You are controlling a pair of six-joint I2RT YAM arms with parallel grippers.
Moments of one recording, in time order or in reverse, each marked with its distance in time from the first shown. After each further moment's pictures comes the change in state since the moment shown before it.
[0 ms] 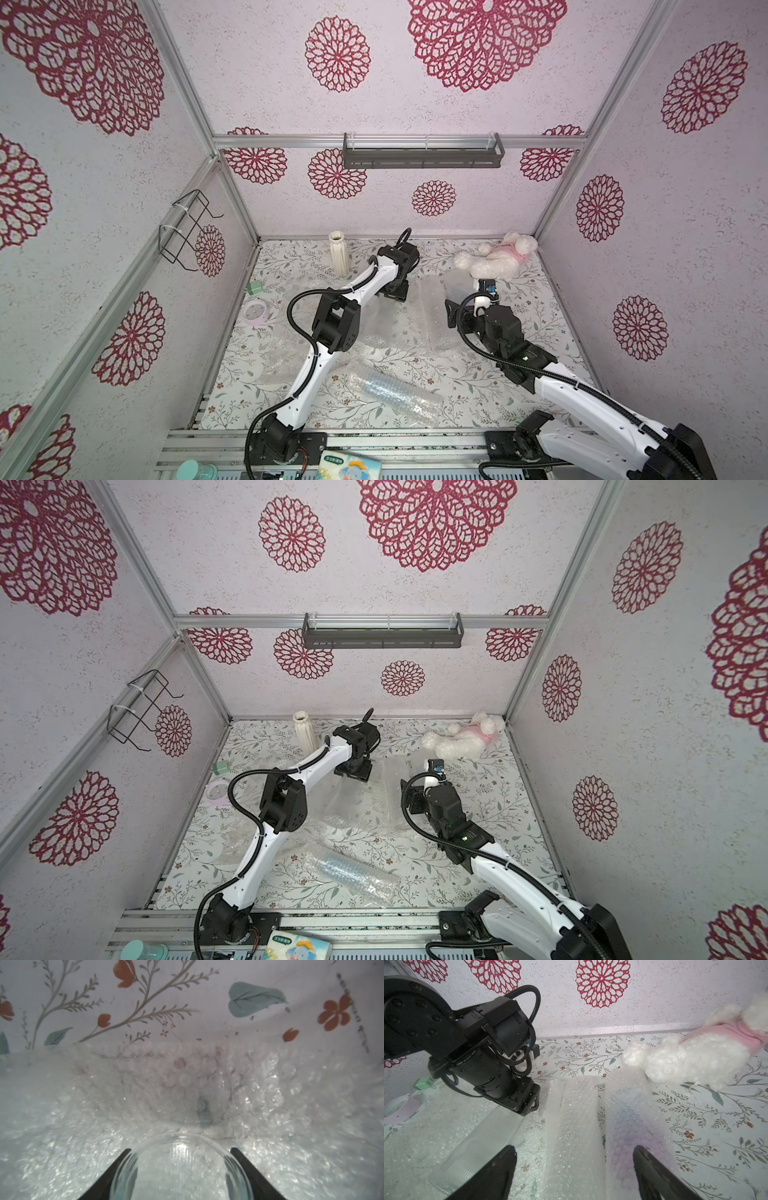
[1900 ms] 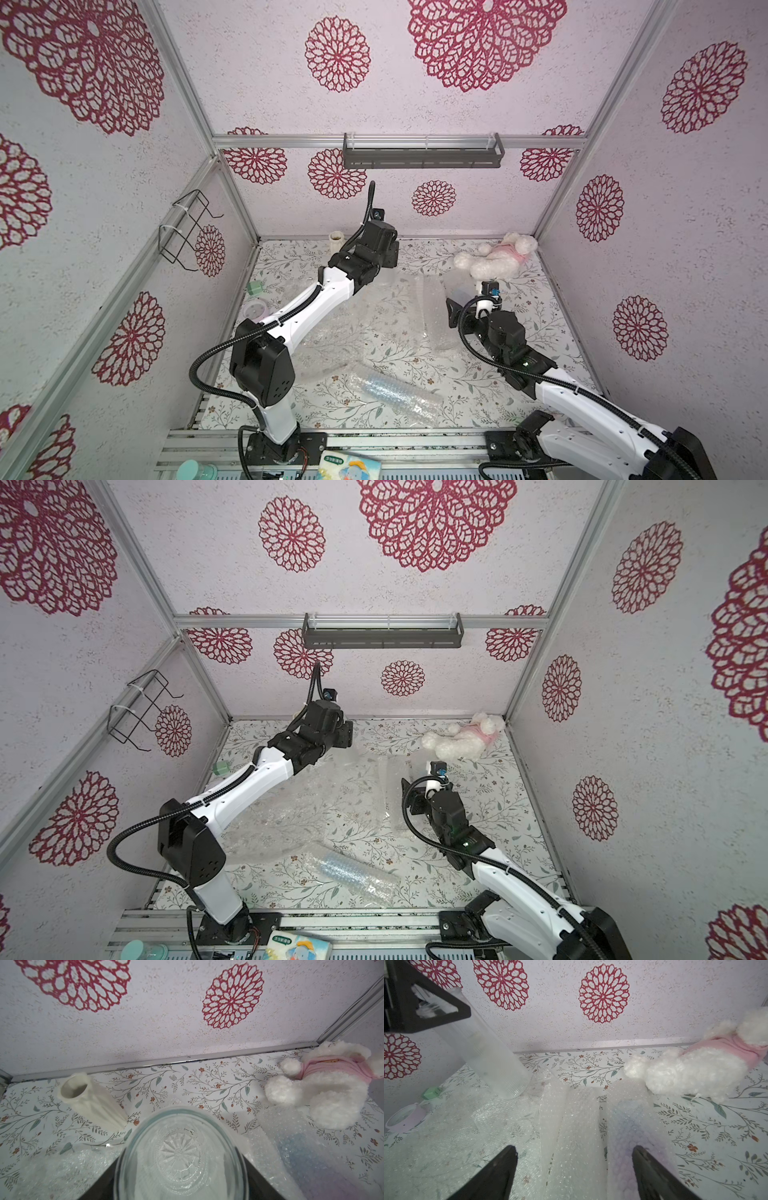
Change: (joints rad) left arm 0.004 -0.777 -0.717 0.808 -0.161 0.113; right arm 0.000 -0.005 -0.067 0.143 0.002 -0.026
